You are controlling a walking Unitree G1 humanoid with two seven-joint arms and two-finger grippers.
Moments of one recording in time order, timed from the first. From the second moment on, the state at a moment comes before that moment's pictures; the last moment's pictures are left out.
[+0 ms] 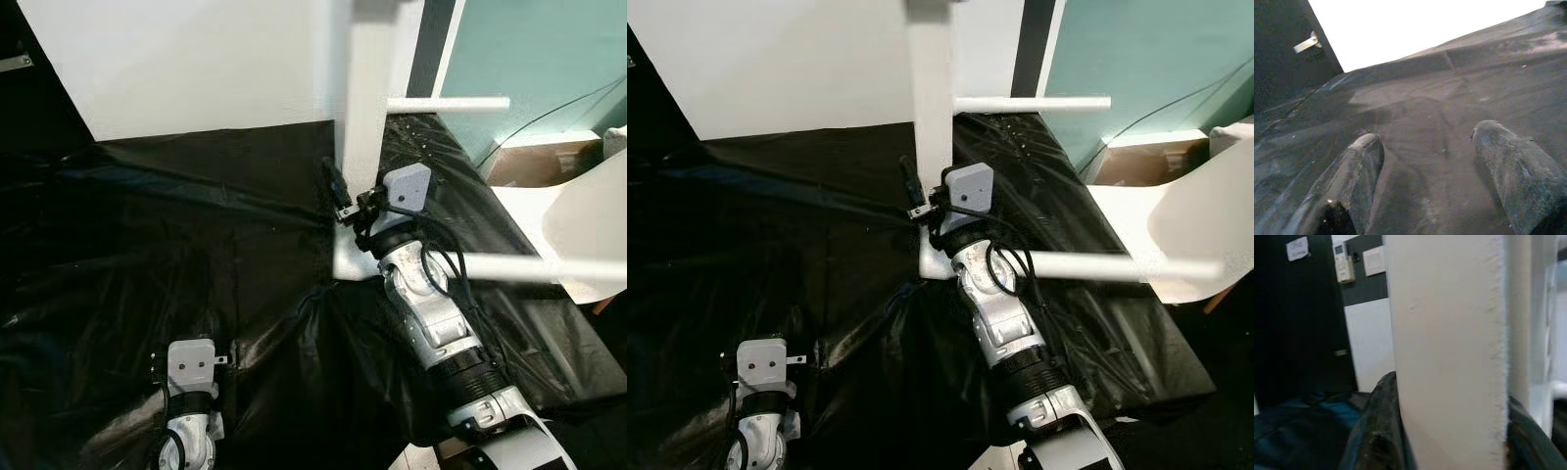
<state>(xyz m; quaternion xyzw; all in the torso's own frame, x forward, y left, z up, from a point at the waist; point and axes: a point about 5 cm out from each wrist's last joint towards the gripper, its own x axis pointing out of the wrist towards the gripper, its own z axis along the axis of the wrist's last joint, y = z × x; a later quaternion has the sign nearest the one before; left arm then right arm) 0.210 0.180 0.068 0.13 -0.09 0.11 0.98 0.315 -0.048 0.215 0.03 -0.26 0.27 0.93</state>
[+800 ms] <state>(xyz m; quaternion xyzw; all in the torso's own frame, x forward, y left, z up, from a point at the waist) 0.208 0.178 0.065 0.13 -0.08 0.10 0.98 0.286 -0.021 0.205 0.05 -0.19 0.46 0.87</state>
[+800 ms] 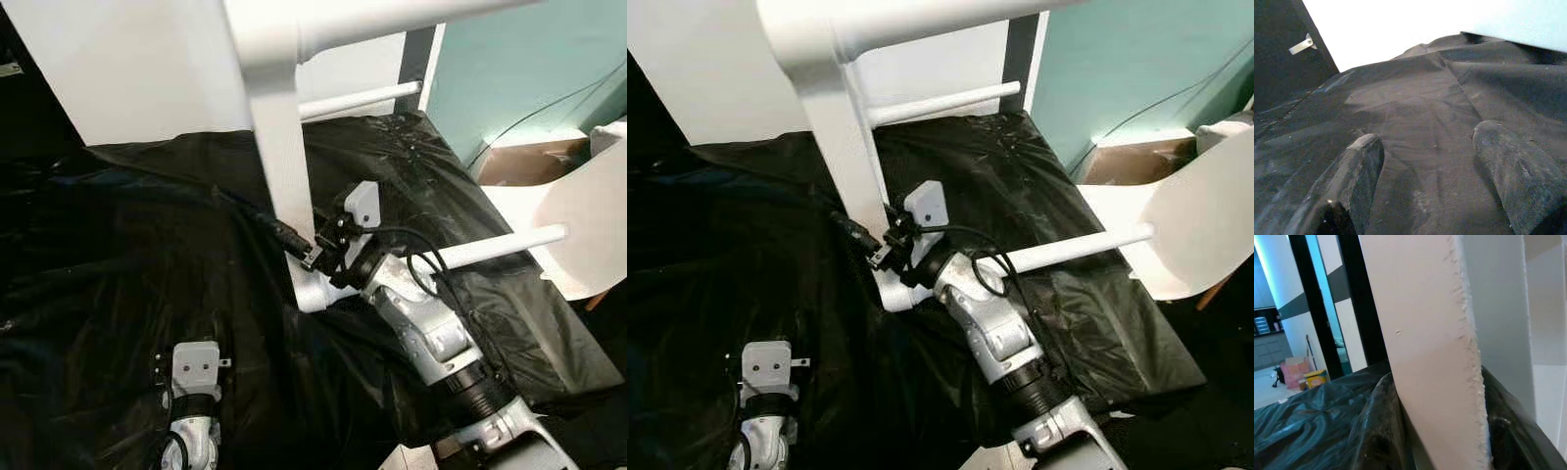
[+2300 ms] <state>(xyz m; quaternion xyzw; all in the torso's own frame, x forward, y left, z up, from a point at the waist) 0.215 0.182 0.071 0.15 -0.09 0.09 0.98 0.292 -0.070 0.181 0.00 -0.19 0.19 0.96</state>
